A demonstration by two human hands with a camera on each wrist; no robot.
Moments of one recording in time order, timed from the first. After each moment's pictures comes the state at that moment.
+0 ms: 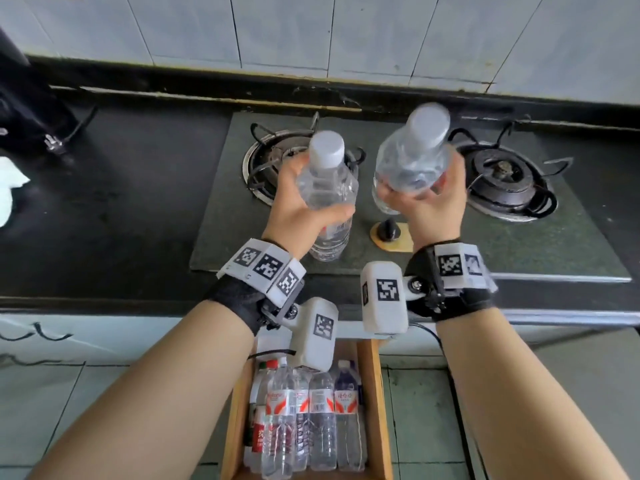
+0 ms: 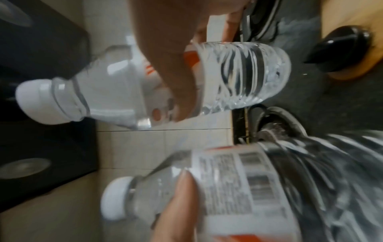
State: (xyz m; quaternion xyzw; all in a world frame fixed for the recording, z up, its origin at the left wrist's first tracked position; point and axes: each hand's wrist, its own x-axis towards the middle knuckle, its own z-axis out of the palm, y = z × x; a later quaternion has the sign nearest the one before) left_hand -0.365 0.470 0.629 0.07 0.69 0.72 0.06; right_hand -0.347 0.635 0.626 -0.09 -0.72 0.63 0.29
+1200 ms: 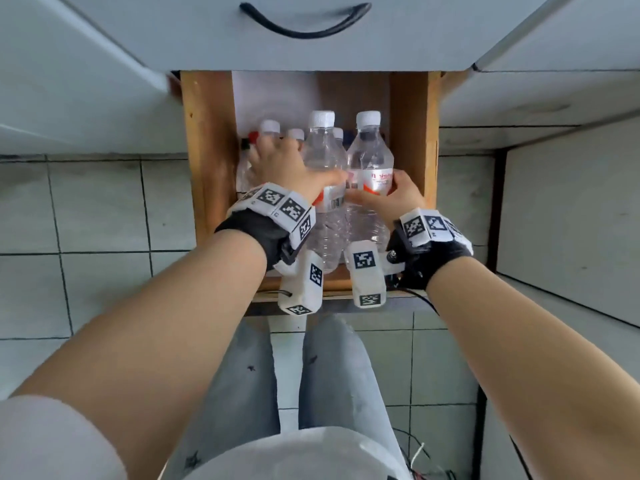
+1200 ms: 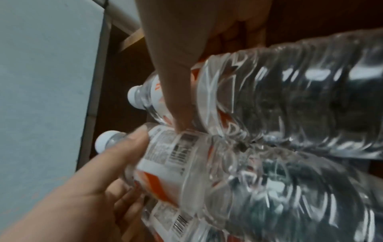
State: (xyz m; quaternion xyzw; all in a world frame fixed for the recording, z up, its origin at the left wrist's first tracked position) left_hand -0.217 0.450 0.268 -0.08 0.93 0.22 0.30; right_hand -0.152 0.595 0.251 -0.38 -0.74 0.47 -0.28
